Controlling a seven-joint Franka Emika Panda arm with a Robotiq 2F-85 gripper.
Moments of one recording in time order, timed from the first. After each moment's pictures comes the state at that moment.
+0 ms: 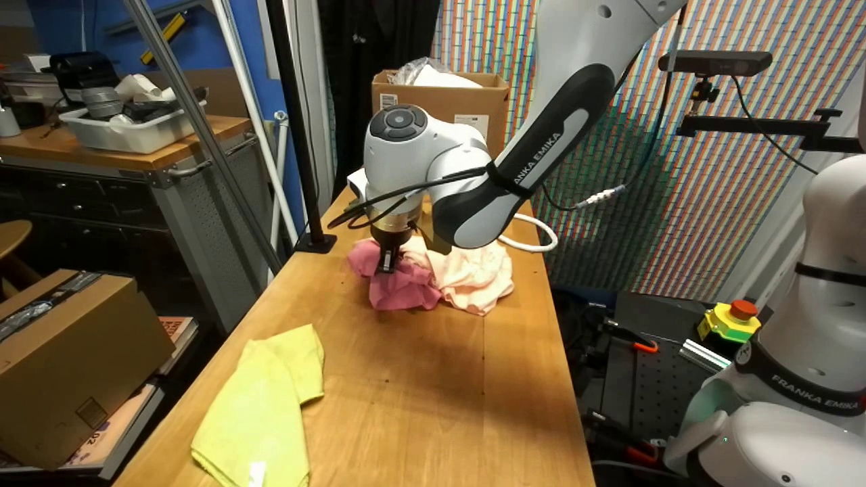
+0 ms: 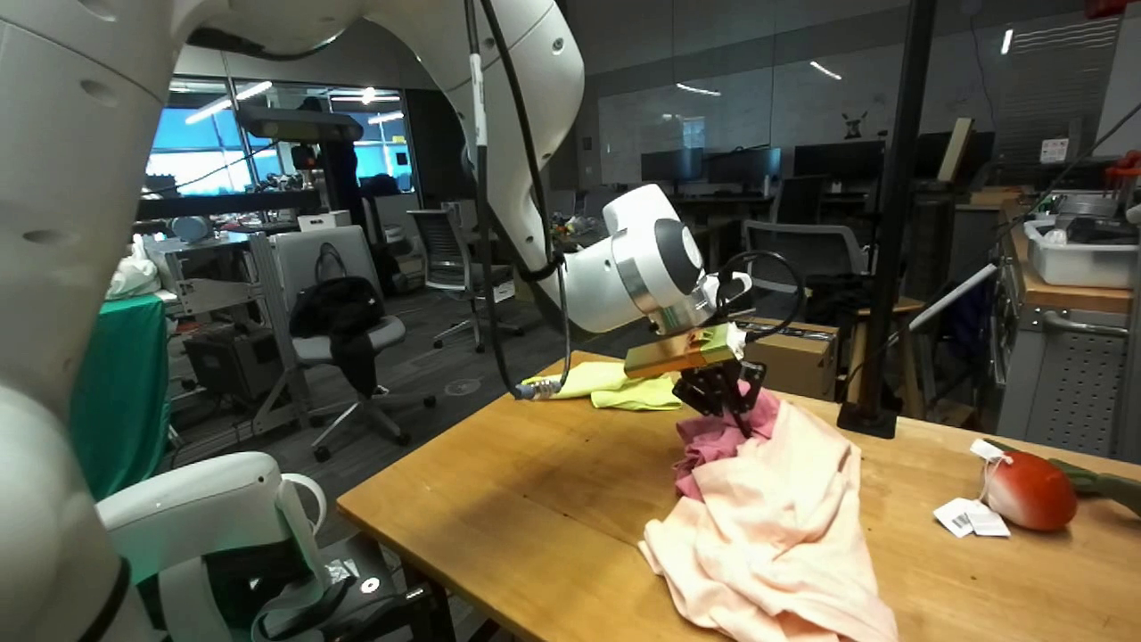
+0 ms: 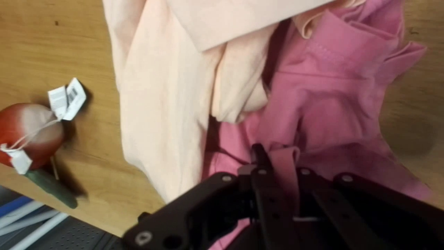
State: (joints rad) arm 0.30 0.44 -0.16 -2.05 -0.67 2.68 0.25
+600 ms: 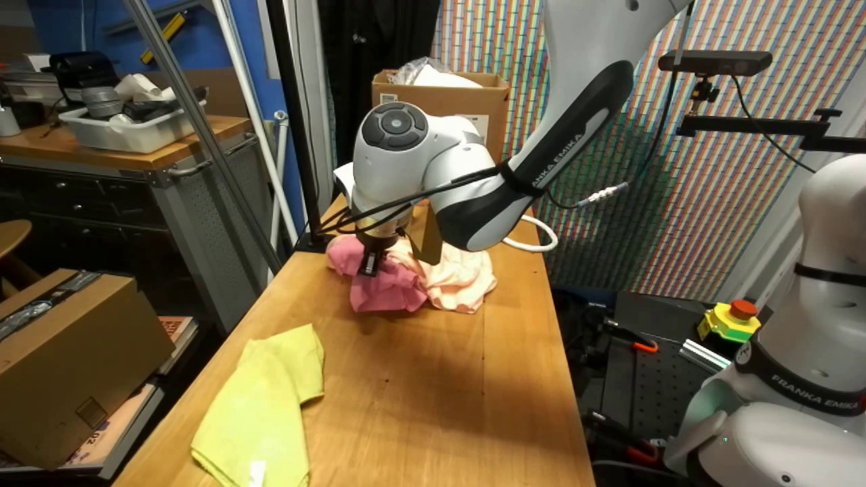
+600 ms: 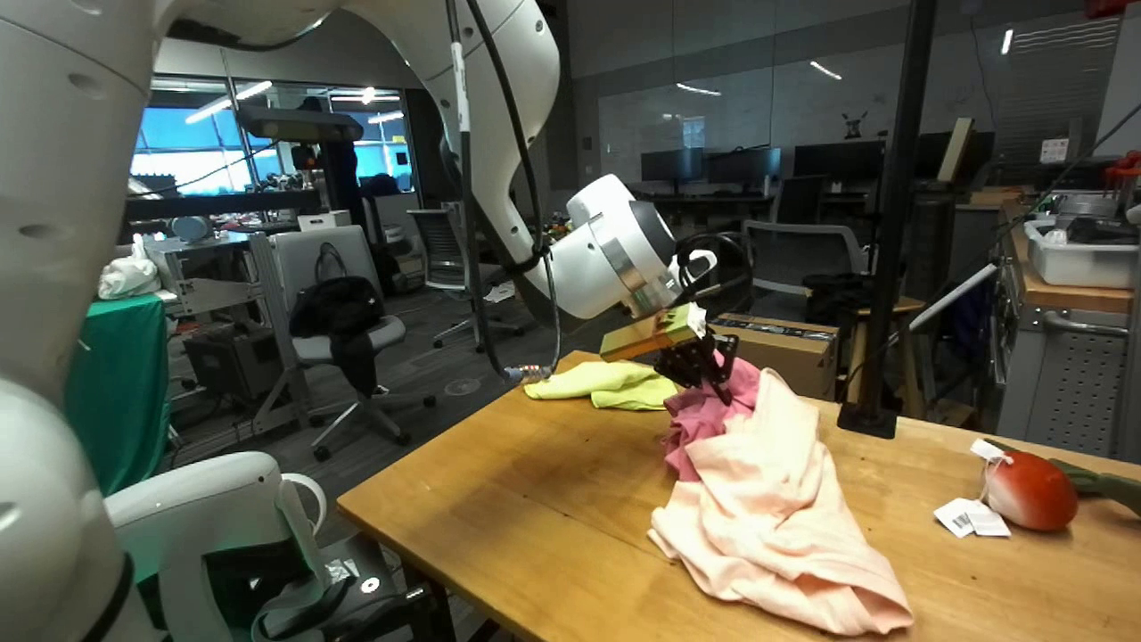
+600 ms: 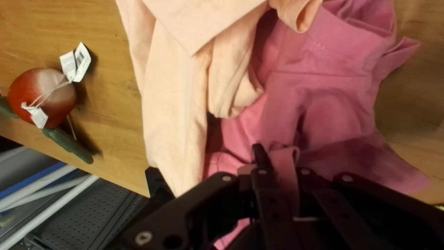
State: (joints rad) arm 0.36 0.41 -0.15 -2.05 -0.85 2.68 0.50
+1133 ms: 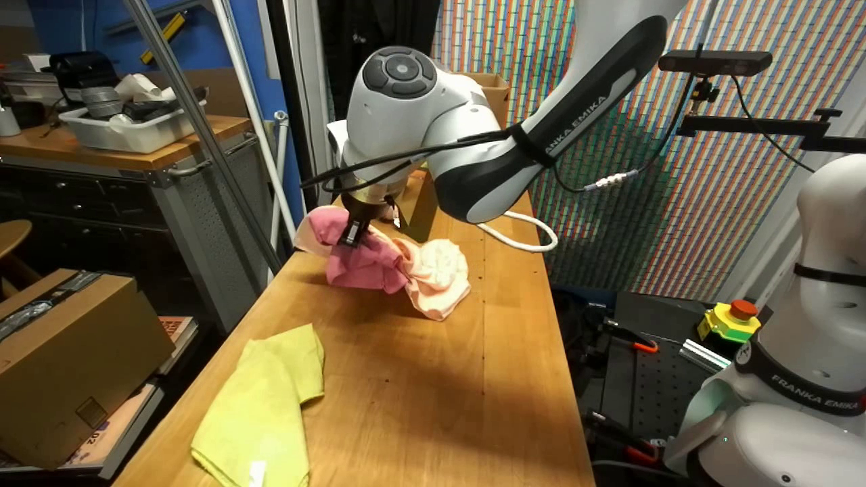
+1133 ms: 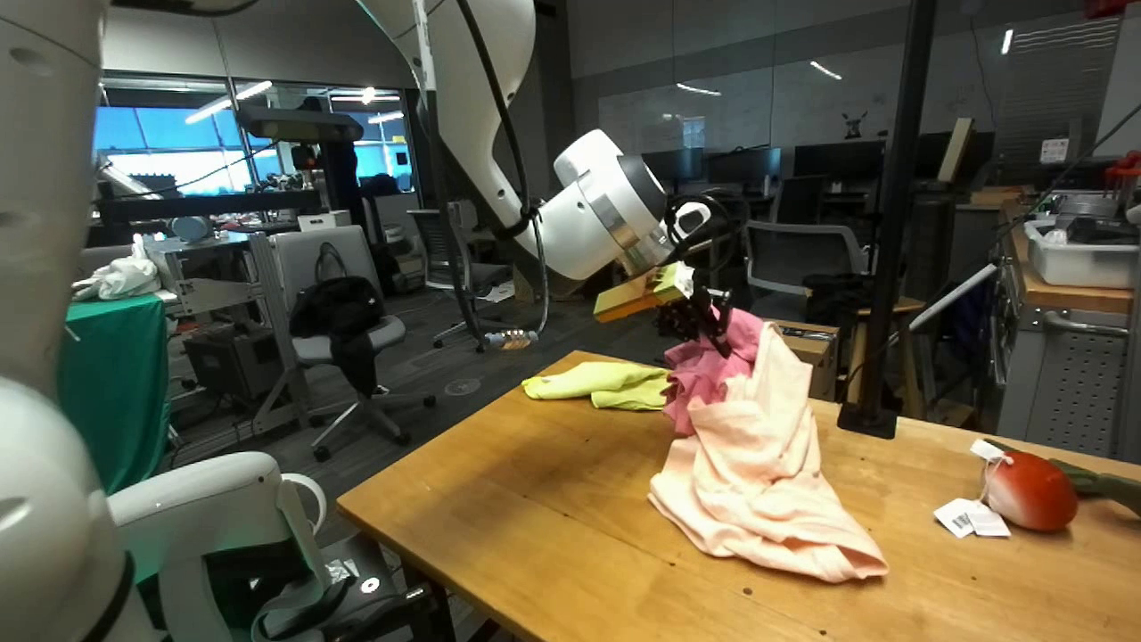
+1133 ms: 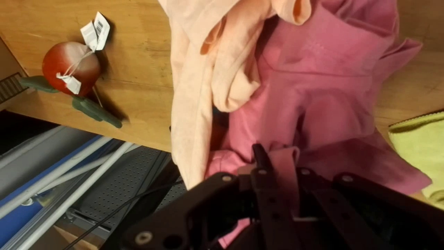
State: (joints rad) arm 0.38 0.31 -0.15 -2.05 -0.85 2.68 0.59
